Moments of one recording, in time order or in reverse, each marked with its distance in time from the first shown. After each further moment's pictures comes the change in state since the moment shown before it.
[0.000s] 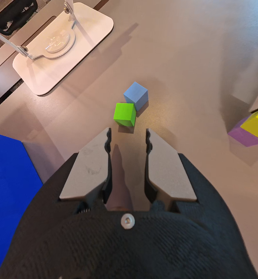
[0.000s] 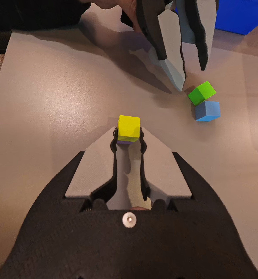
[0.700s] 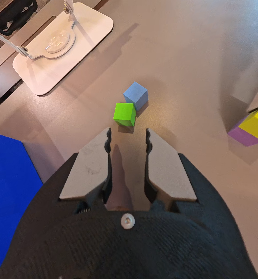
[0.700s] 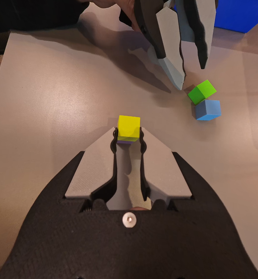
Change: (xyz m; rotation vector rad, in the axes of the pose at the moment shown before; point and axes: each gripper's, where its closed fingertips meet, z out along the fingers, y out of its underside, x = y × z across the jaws) left arm 0.000 0.000 0.000 -0.001 0.000 0.002; right arm 0.001 0.001 0.001 0.000 0.002 0.009
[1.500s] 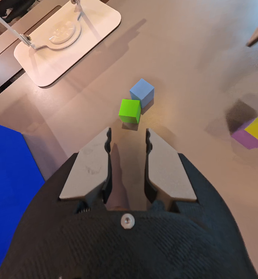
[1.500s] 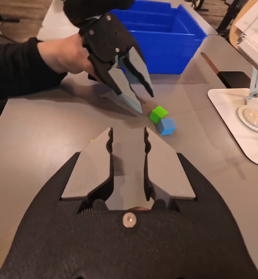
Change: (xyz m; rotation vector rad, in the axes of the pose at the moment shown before) left arm -0.007 0.004 -0.001 -0.015 -0.008 -0.055; right arm 0.047 -0.033 -0.033 0.292 0.143 0.137
